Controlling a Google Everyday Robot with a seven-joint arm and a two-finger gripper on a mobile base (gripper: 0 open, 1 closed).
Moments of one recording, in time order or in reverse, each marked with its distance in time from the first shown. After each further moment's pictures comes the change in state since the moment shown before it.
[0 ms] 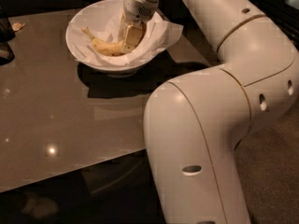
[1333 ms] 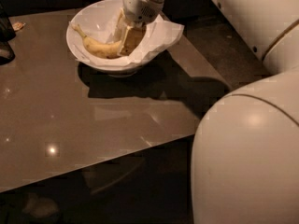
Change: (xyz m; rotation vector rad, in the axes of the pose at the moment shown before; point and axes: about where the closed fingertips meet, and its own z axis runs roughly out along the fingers) arm -0.034 0.052 -0.031 0.044 -0.079 -0.054
